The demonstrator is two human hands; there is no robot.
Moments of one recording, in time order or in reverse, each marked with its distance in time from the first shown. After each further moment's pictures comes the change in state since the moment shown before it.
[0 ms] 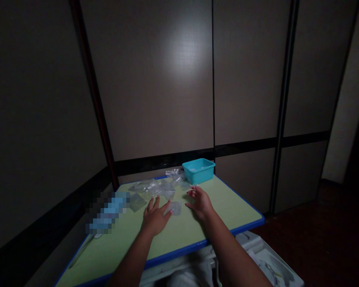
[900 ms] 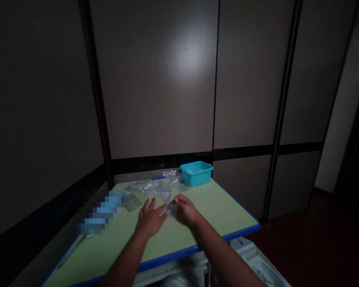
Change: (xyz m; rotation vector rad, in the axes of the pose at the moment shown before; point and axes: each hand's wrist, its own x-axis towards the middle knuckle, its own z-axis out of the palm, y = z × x) left_hand 0.002 -0.004 0.005 -0.044 0.043 0.013; right_hand -0.004 0.015 0.029 0.156 -0.271 -0.121
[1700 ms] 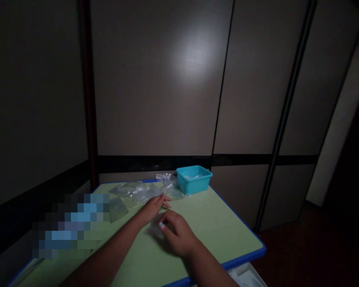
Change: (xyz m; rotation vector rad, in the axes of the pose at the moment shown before) left_hand 0.077 0.023 -0.002 -0.900 -0.062 0.295; right_hand -0.019 -0.018 0.008 -0.709 -0.207 -0.459
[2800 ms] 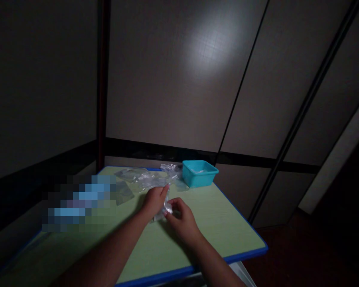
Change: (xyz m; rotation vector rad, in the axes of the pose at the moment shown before) left_hand -0.013 -0.007 0.003 0.248 0.327 -0.101; right_hand 0.004 0.004 0.021 0.167 0.160 0.360
